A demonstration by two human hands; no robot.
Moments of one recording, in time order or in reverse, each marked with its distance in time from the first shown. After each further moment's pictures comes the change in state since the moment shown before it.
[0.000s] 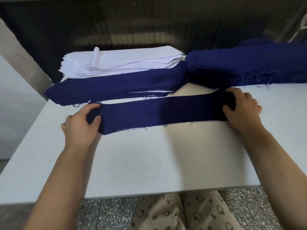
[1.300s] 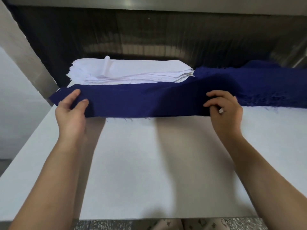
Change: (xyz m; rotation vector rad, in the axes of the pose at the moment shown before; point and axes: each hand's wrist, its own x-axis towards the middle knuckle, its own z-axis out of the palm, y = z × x) left_hand 0.052 0.000 -0.008 -1.002 0.224 -0.283; right_hand 0.012 -0.070 0.024 0.496 0.347 -0.422
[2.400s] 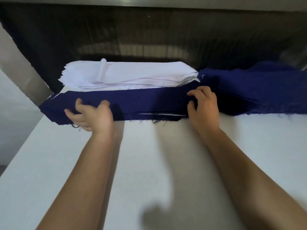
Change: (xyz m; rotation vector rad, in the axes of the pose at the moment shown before) left_hand 0.013 -0.010 0.083 0.282 0.264 -0.201; right_hand 0.036 -0.004 0.071 -0.268 -0.194 0.067
